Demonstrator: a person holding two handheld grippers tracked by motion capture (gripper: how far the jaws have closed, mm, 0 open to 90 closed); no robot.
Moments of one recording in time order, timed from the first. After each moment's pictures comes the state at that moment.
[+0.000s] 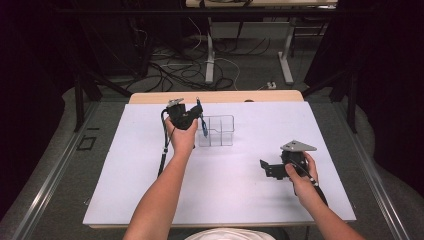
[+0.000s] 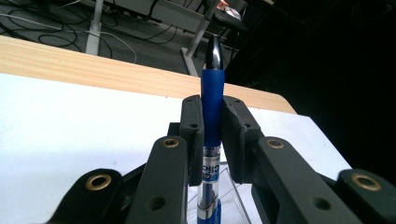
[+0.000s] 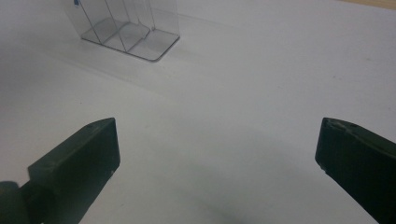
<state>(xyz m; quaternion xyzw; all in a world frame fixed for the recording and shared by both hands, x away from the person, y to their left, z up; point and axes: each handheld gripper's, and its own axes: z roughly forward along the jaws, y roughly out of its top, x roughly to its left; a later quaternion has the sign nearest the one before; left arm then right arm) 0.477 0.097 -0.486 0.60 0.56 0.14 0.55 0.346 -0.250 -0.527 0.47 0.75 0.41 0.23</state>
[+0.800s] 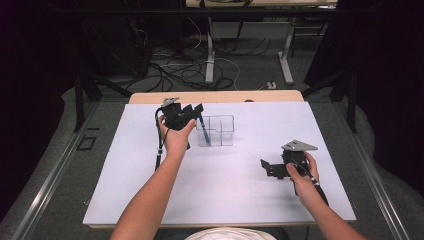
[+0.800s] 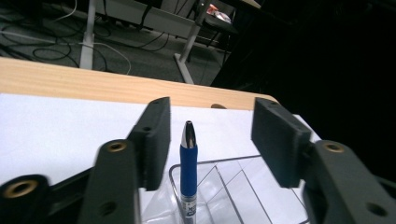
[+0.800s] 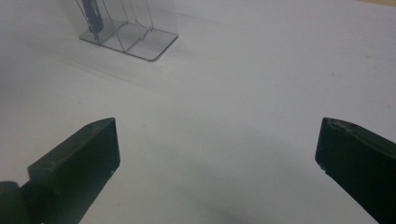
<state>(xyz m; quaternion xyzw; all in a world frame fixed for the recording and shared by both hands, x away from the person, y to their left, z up) 0.464 0.108 -0.468 0.61 0.54 0.15 0.56 0.347 -0.253 -0.527 0.47 0.75 0.42 0.22</state>
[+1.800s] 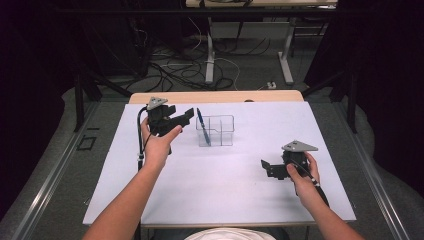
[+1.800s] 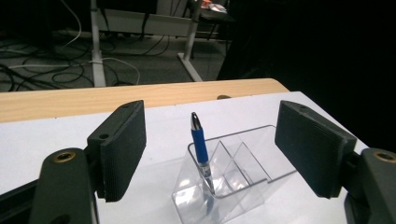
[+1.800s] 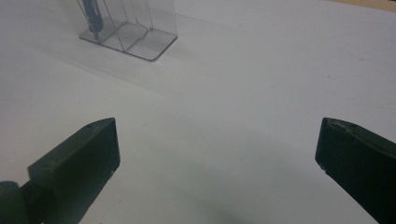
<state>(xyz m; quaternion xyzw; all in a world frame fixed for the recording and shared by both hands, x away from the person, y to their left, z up) 0.420 0.144 -0.429 0.68 0.48 0.20 0.52 0.344 -0.252 -0.525 0.47 0.75 0.41 0.23</state>
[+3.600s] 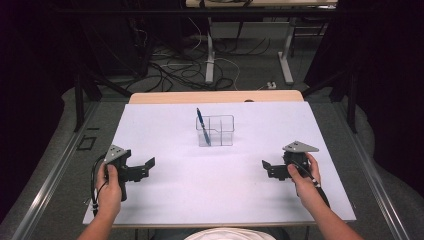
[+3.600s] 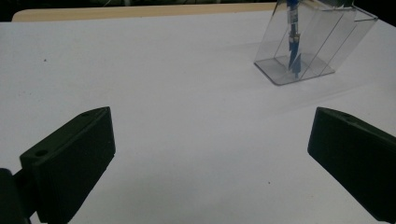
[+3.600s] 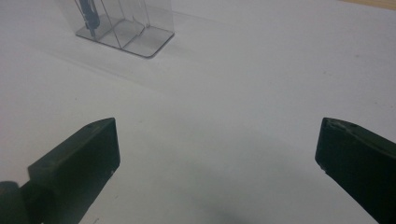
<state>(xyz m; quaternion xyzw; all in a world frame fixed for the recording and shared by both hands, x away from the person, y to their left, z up) 0.331 0.261 -0.517 0.71 0.49 0.22 0.46 0.342 -0.254 -0.526 0.47 0.75 0.41 0.23</state>
